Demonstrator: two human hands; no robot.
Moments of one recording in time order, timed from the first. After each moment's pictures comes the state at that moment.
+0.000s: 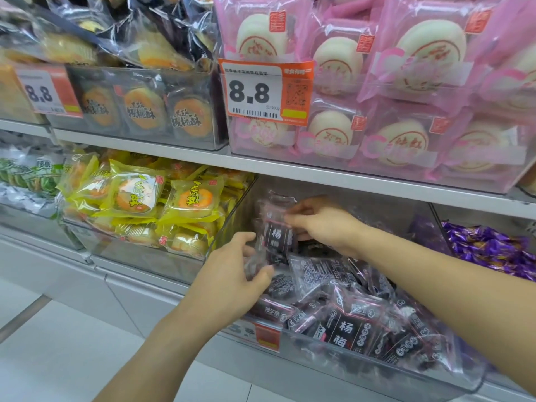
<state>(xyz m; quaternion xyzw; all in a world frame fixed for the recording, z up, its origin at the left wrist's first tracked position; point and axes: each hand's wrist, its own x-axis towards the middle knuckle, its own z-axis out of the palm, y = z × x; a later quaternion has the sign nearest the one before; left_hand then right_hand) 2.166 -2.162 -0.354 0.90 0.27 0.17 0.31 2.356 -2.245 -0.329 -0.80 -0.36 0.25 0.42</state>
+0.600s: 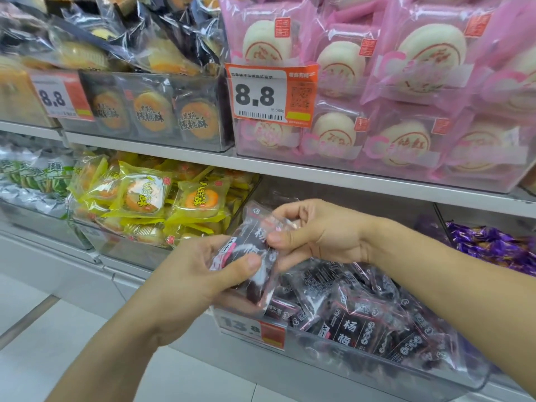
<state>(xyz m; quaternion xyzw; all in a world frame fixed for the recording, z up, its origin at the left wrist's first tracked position) 2.119 -2.162 -0.306 0.68 0.19 0.14 0.70 2.318 -2.262 -0.289 -0.54 -0.38 0.55 0.50</state>
